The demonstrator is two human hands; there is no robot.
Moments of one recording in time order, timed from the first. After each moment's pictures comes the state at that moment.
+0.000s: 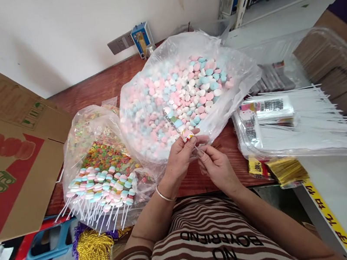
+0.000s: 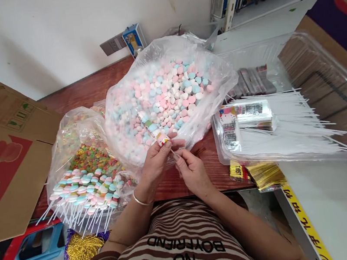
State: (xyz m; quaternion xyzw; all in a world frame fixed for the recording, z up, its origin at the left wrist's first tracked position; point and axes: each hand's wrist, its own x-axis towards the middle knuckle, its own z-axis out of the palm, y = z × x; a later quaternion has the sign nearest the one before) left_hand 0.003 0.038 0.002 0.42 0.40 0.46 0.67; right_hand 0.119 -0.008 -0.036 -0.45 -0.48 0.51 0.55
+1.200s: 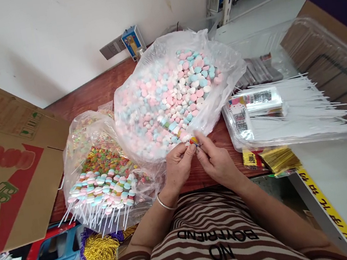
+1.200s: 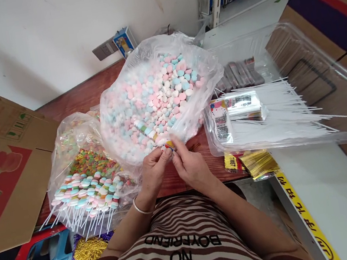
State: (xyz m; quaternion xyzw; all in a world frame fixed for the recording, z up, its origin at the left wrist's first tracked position) left_hand 0.003 0.011 0.003 0.58 0.49 0.44 0.48; right_hand 0.139 -0.011 -0.034 -0.53 -0.67 0.21 0.47
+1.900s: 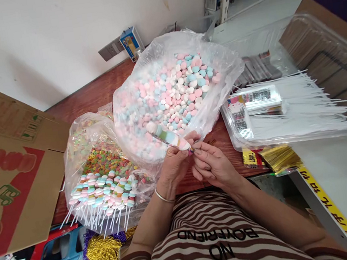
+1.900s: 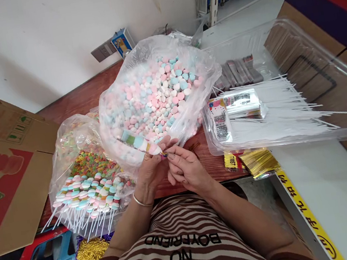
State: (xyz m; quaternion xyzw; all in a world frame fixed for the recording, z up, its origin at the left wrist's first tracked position) left_hand 0.002 0.025 -0.003 0.34 0.34 0.48 0.74; right_hand 0.123 -0.016 -0.018 -0.24 -0.28 0.74 0.57
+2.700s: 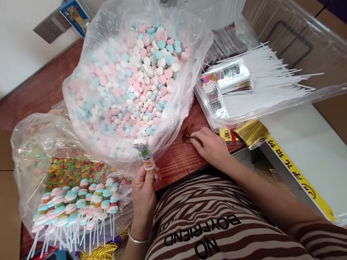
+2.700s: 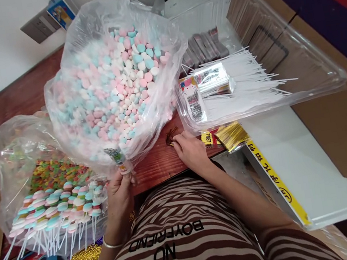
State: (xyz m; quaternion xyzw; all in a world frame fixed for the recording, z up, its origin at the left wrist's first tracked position) left_hand -0.073 -0.041 -0.035 0.49 0.59 0.40 0.51; right_hand 0.176 -0.026 -0.095 -0.71 -0.64 0.17 0.25
